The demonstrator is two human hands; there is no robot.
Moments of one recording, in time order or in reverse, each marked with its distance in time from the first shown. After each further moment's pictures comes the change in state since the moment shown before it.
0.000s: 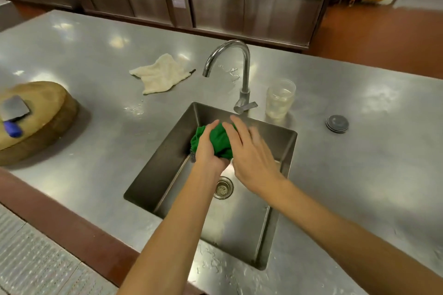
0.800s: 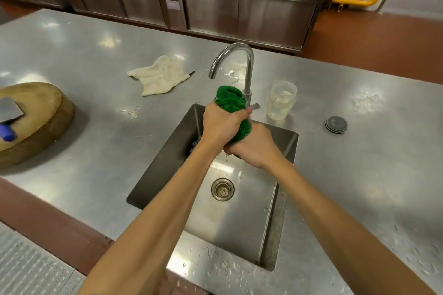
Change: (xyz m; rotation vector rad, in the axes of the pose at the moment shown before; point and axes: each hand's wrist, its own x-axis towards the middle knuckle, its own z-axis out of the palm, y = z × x) left_hand -0.020 0.047 0.034 0.853 -0.025 0.650; right_hand 0.046 -0.015 -0.017 0.680 -0.225 0.415
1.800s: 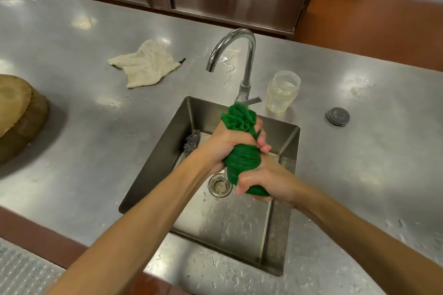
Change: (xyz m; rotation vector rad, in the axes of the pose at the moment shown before) left_hand 0.013 -0.021 -0.020 -0.519 -0.836 -0.233; right_hand -0.023 0.002 0.007 0.668 -0.439 0.233
